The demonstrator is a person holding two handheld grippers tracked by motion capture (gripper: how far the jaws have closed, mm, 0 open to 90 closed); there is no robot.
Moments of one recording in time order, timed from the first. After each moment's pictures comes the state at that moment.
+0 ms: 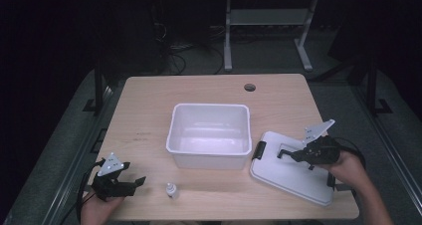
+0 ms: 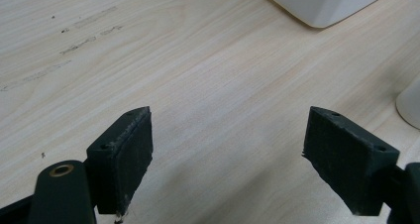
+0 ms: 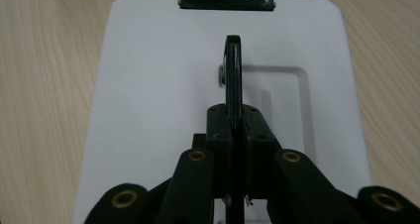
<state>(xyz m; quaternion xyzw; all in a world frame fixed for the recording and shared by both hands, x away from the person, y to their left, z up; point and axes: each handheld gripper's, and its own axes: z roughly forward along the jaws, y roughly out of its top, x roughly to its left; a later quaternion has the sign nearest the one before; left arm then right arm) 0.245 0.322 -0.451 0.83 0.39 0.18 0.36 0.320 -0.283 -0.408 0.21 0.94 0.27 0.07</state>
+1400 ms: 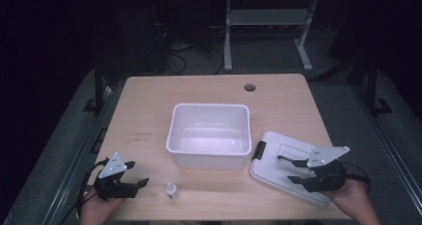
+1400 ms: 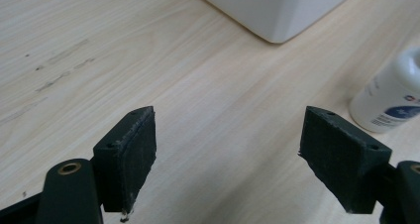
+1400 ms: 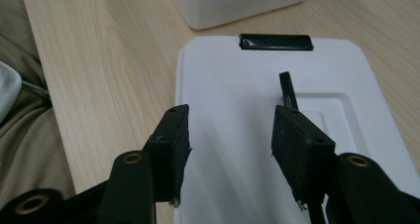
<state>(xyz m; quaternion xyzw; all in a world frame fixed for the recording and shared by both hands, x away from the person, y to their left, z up) 0.240 0.310 -0.436 0.85 0.34 0.17 0.36 0.246 -0.267 -0.399 0.23 0.90 0.34 0.13</state>
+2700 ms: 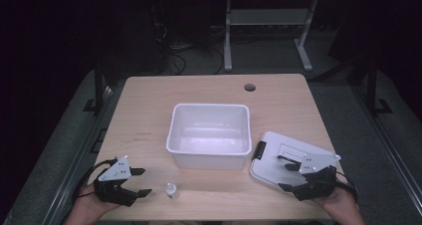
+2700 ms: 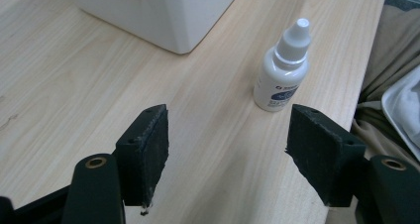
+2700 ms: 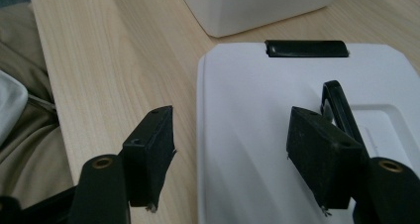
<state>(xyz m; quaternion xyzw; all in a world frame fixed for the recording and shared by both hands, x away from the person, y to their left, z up) 0.231 0.293 -0.401 0.91 0.21 0.10 0.35 0.240 -0.251 -0.422 0.23 0.89 0.37 0.12</state>
